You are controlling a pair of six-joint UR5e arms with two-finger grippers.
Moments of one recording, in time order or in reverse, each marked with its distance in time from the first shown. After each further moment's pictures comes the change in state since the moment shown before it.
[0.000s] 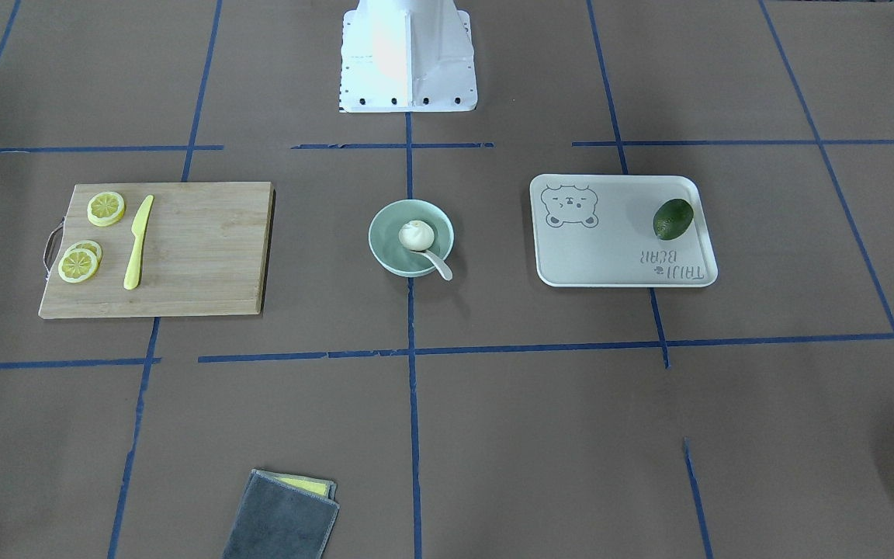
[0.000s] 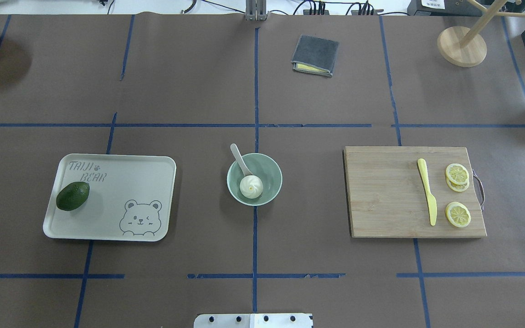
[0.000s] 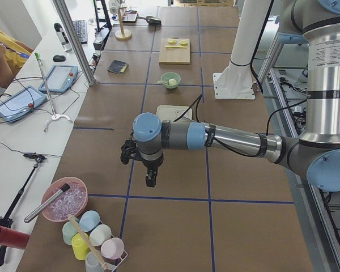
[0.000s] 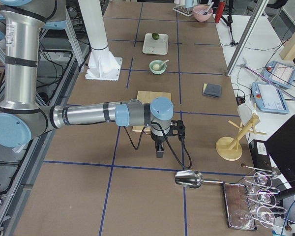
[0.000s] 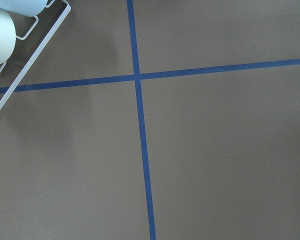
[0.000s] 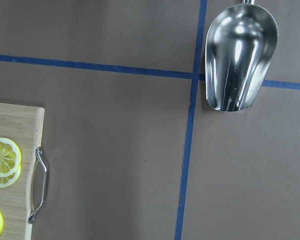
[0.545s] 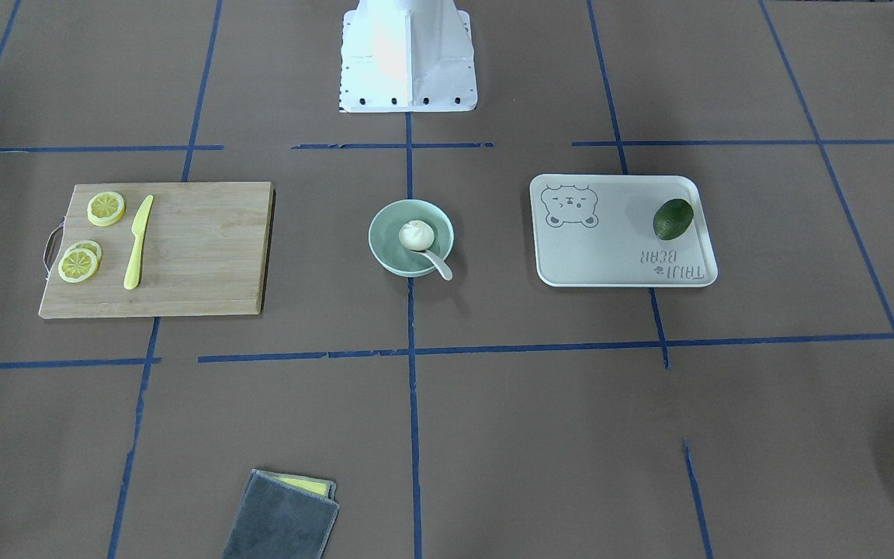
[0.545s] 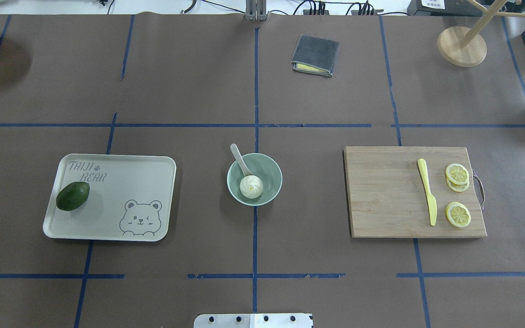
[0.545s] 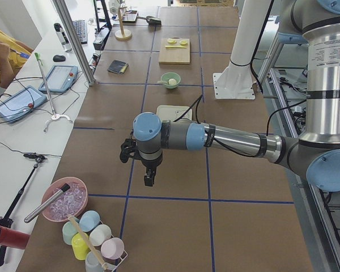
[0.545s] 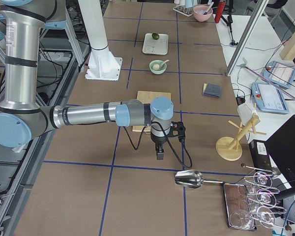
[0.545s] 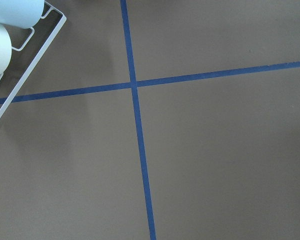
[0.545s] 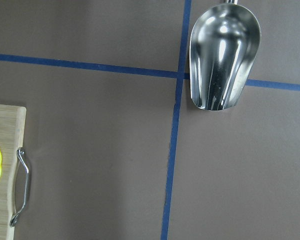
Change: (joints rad) left arm 0.004 0.002 0.007 -0.038 0.002 0.001; right arm -0.003 -0.002 -0.002 -0.003 -0.021 0.008
